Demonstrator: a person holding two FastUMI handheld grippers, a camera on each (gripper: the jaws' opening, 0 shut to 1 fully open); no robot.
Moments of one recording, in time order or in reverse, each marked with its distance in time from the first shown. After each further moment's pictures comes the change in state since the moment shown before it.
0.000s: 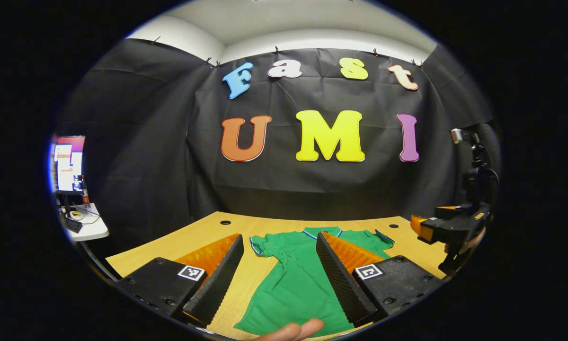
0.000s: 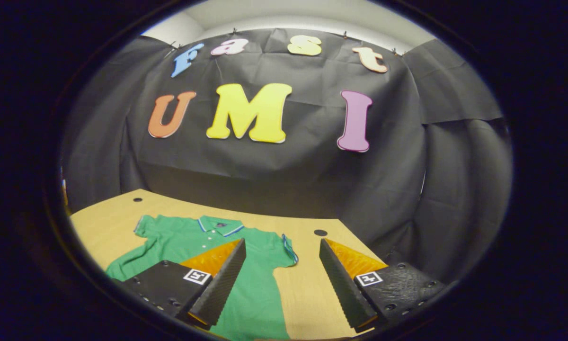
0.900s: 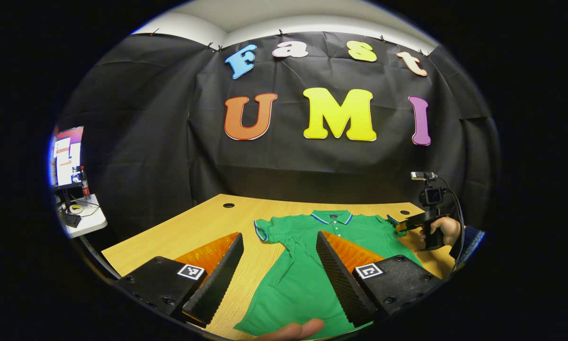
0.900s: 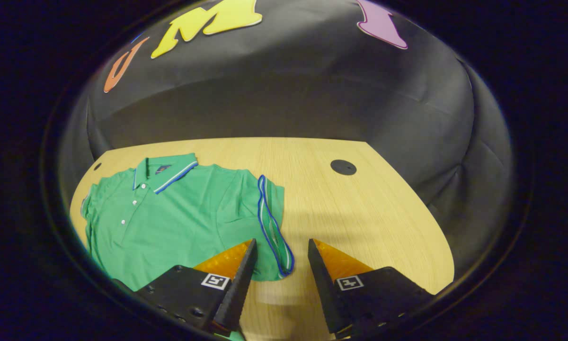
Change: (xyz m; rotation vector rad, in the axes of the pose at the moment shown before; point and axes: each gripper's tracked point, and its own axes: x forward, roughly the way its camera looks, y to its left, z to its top) left arm 0.033 0.008 -0.044 -0.009 0.123 0.029; right arm 0.211 -0.011 -0.134 0.071 0.503 0.066
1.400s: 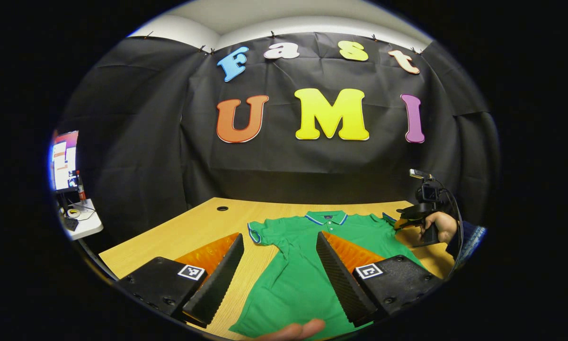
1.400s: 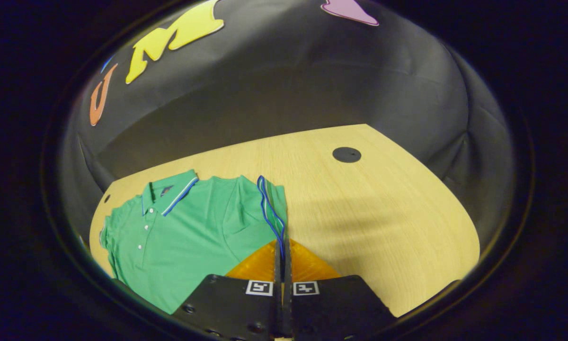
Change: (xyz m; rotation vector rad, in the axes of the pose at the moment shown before) left arm 0.001 -0.007 0.007 0.022 -0.041 -0.018; right arm 0.000 0.001 0.008 0.163 0.010 0.046
